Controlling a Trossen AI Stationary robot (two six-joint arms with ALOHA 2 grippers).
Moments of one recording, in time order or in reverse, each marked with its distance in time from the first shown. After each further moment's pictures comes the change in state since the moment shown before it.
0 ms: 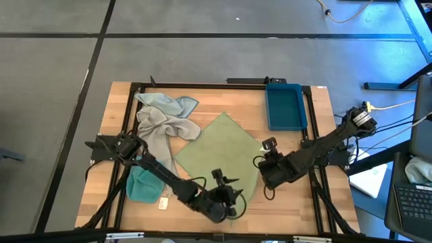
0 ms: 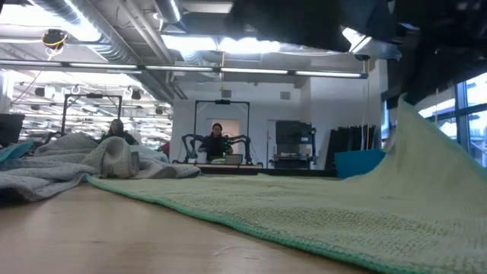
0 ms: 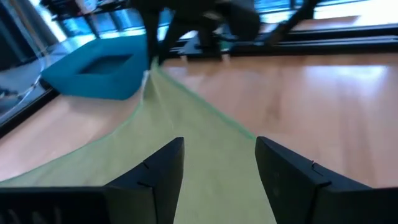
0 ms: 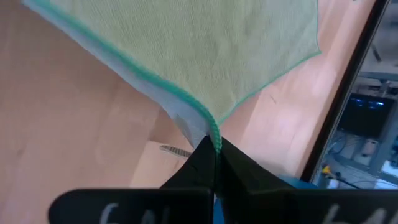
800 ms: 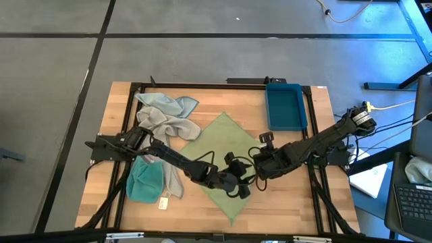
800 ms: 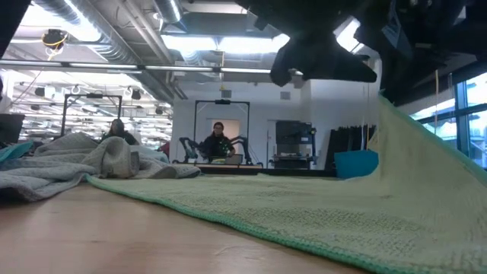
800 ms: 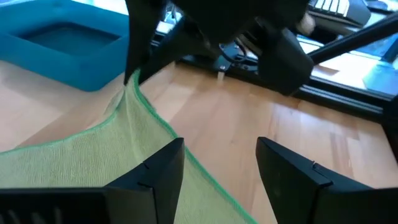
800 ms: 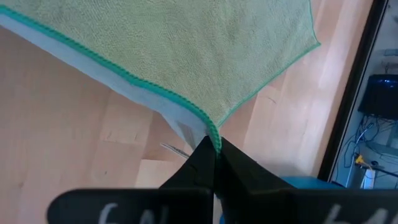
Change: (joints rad) left arm 0.183 0.003 0.000 0.139 0.302 -0.148; right arm -0.104 -0.001 0.043 0.032 -0.052 -0.005
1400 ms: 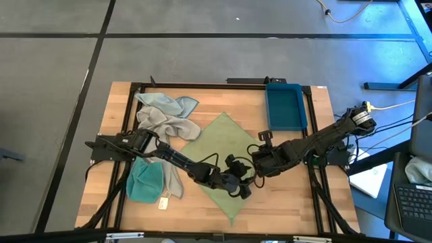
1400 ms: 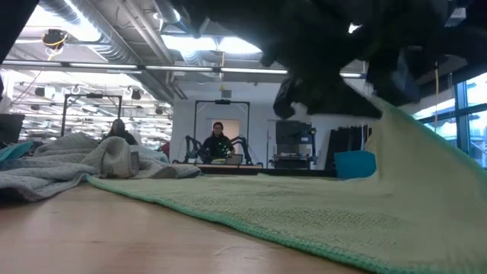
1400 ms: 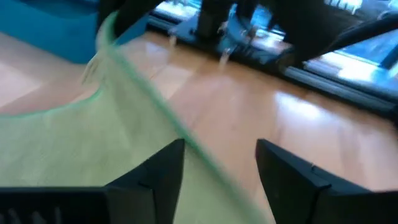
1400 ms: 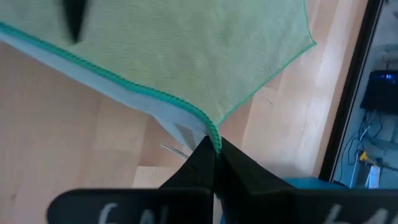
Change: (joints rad) left arm 0.017 0.074 0.000 0.059 0.027 -0.068; right arm -0.045 0.000 -0.001 0.028 0.000 -0.003
